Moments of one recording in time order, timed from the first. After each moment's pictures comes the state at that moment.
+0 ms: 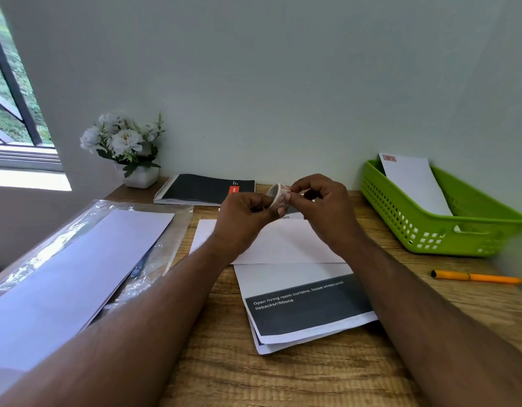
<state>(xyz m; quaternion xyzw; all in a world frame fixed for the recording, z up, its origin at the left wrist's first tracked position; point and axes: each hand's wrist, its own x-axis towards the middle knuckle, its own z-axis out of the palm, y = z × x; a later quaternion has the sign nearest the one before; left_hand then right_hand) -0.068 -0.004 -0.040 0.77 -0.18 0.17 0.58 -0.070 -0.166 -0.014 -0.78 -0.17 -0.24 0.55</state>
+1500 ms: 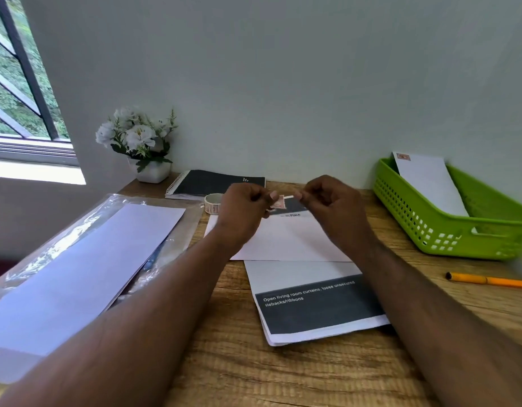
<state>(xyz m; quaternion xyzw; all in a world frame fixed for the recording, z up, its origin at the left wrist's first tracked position) -0.070 0.005 -0.027 0.79 -0.07 0.15 0.59 -0.067 -0.168 -0.023 -0.79 -0.22 -0.28 0.50</state>
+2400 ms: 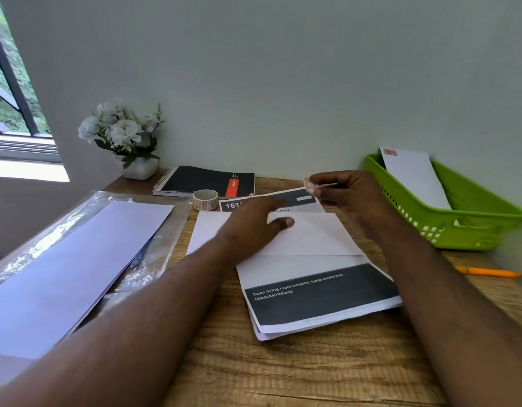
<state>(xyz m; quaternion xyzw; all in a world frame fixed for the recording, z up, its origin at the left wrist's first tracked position) -0.065 -0.010 -0.046 0.92 -0.20 0.12 0.32 -0.055 -0.213 -0.007 -0.76 -0.13 -0.12 0.63</state>
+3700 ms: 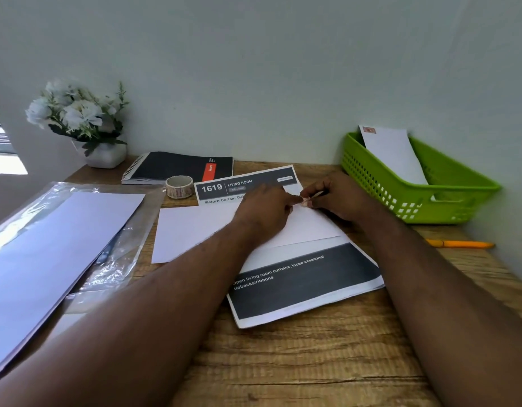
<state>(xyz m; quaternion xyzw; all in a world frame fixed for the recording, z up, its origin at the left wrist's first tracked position) -0.037 -0.067 -0.064 0.94 -0.27 0.16 0.15 -0.028 -0.253 -0.045 -0.92 -0.10 -0.07 0.38</state>
